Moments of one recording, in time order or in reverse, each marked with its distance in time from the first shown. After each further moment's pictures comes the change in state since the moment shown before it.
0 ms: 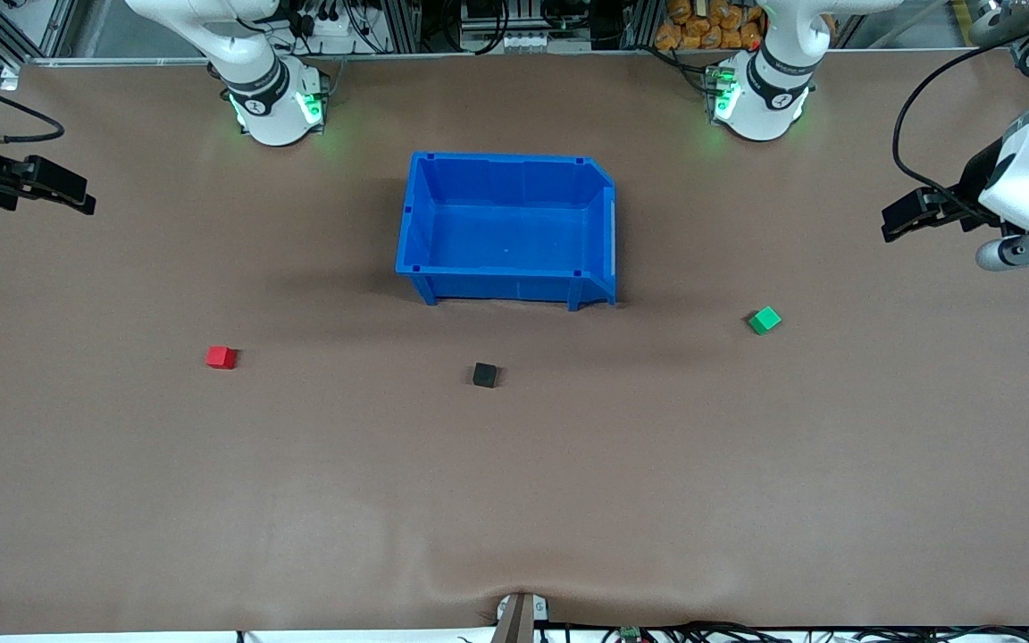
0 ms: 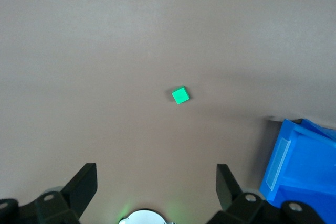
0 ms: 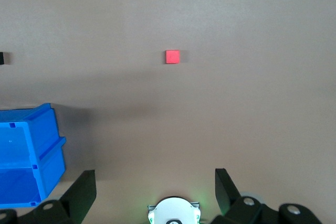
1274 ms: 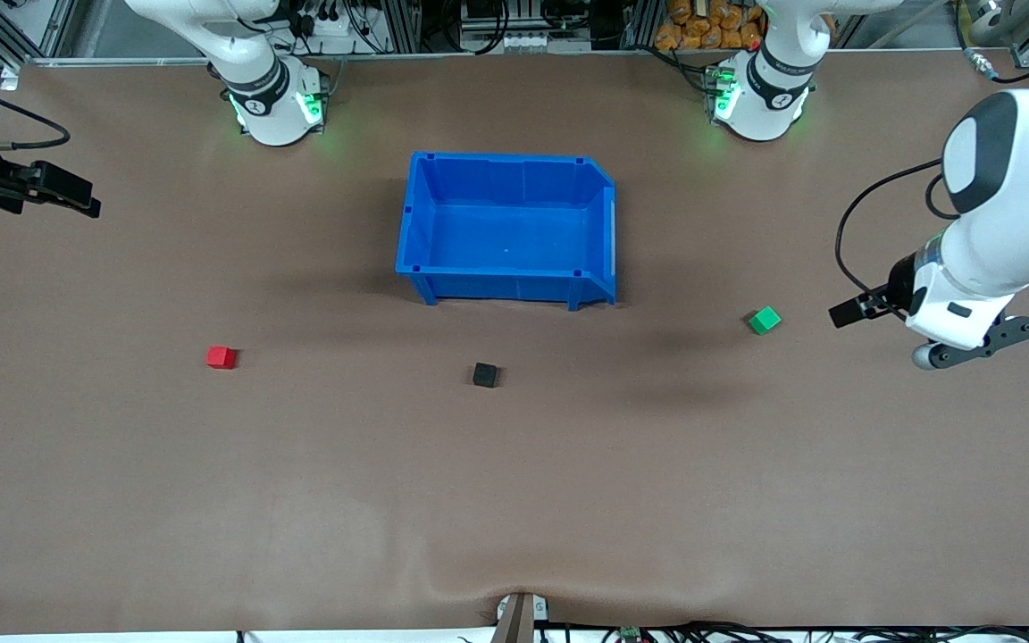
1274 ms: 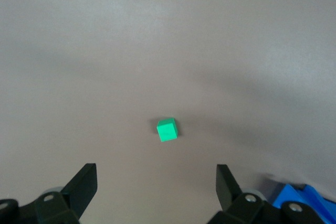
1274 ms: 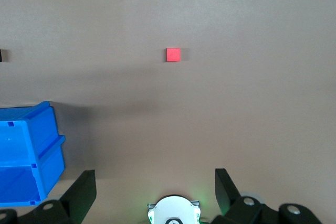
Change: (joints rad) left arm 0.003 0.157 0.002 -0.157 0.000 0.295 -0.223; right arm 0.003 0.013 0.002 0.000 0.000 -0.003 0.000
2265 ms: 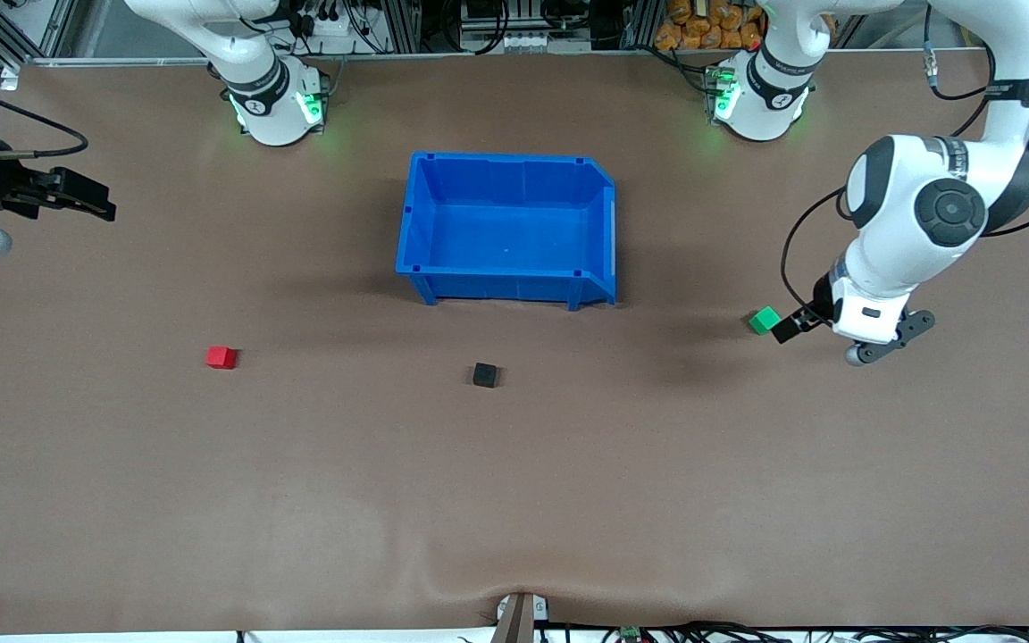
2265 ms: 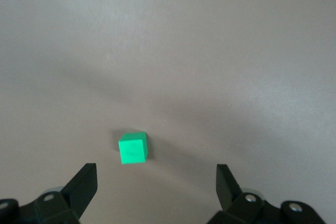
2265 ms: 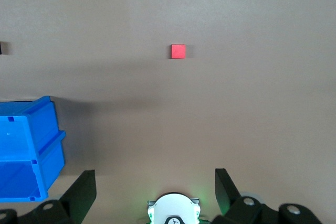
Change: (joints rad) left arm -0.006 -0.022 -0.045 -0.379 0.000 0.450 -0.276; right arm 0.019 0.017 0.004 -0.001 0.000 -0.005 0.000
